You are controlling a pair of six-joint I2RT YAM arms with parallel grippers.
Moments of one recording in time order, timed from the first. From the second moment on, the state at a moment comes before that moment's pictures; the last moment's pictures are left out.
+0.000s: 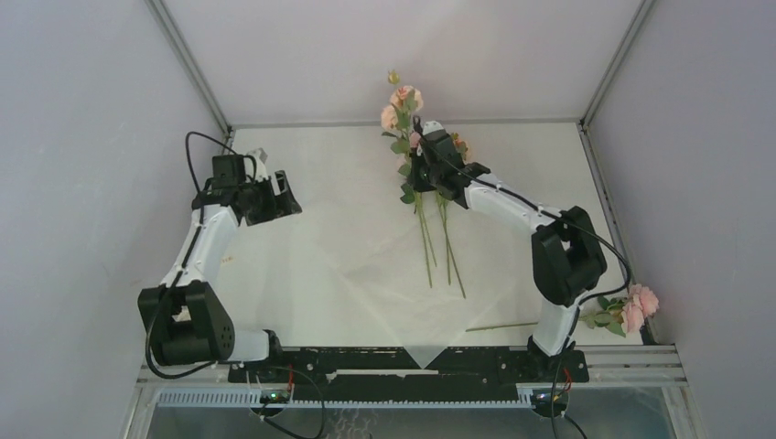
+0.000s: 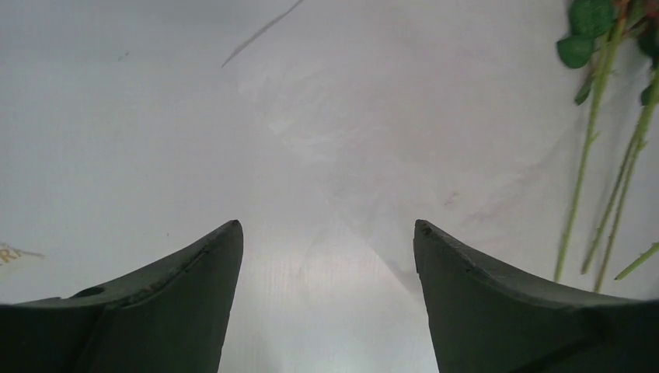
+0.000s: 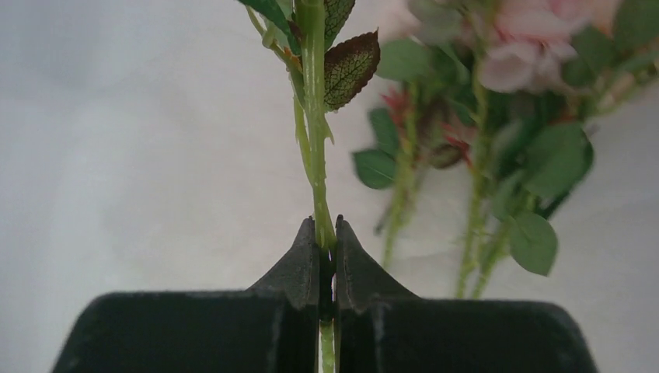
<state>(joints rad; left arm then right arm) 0.13 1.33 1.08 -0.62 0.31 -0.17 0.59 1.79 1.42 -0.23 -0.01 0.35</state>
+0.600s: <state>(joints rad) -0.01 1.31 1.07 -0.61 0.18 -0.09 0.56 1.82 1.36 -0.48 0.23 0.34</state>
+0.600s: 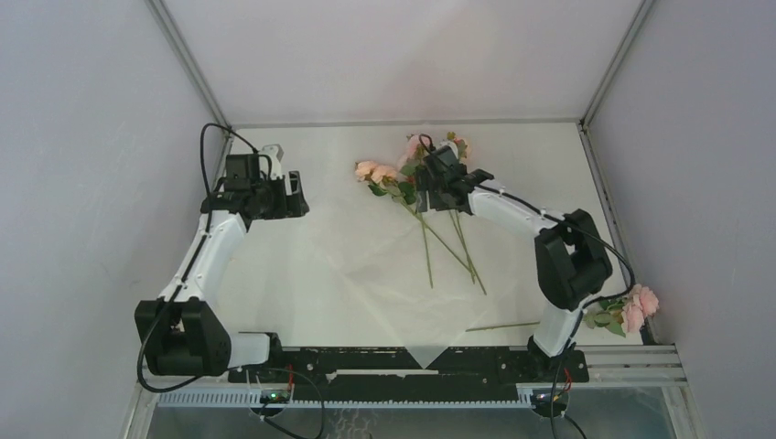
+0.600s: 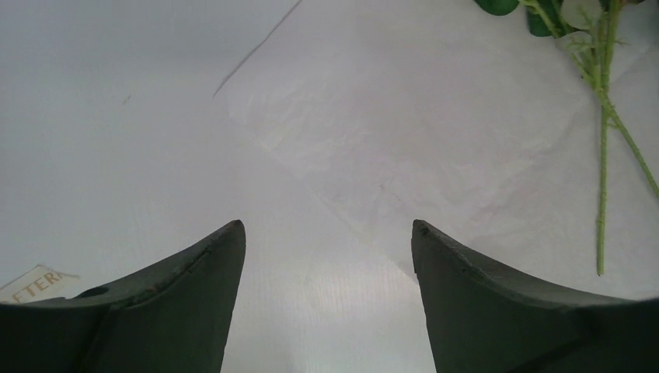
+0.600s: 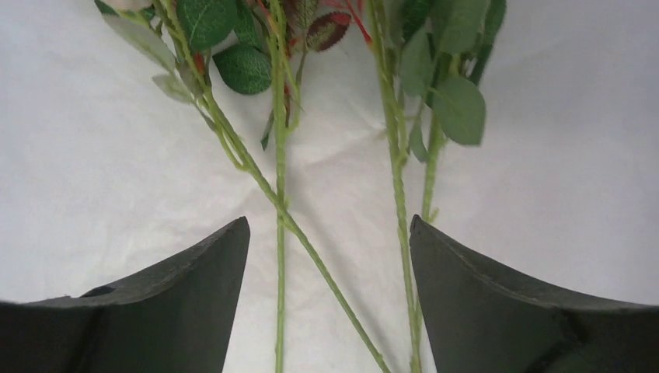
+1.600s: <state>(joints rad) -0.43 2.18 1.78 -0.61 0.06 0.06 0.39 1.77 1.09 -0.49 0.14 0.39</state>
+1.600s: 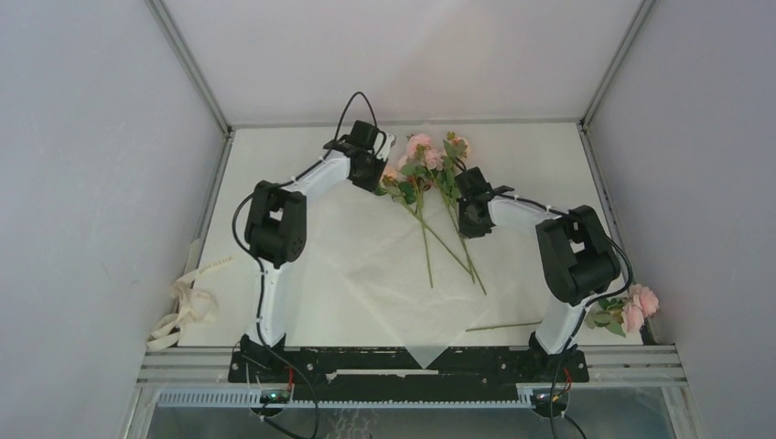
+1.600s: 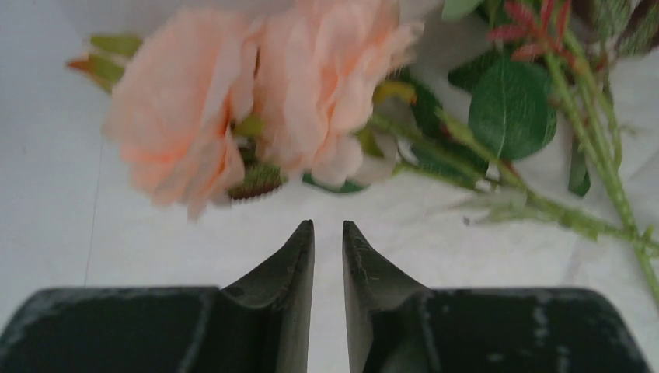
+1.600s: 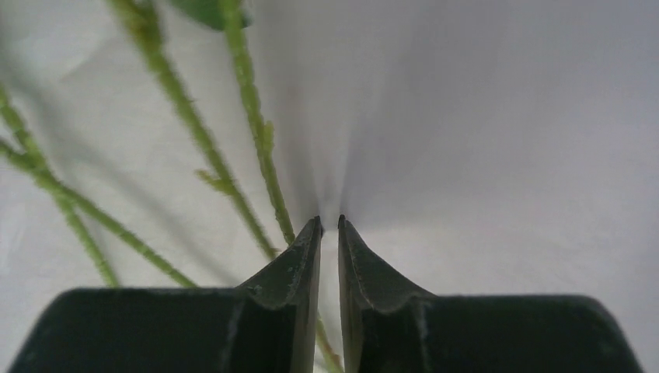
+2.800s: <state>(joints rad) -0.46 1.83 1.26 -0.70 0.06 0.16 0.51 1.88 1.19 -0.36 -0.03 0.40</state>
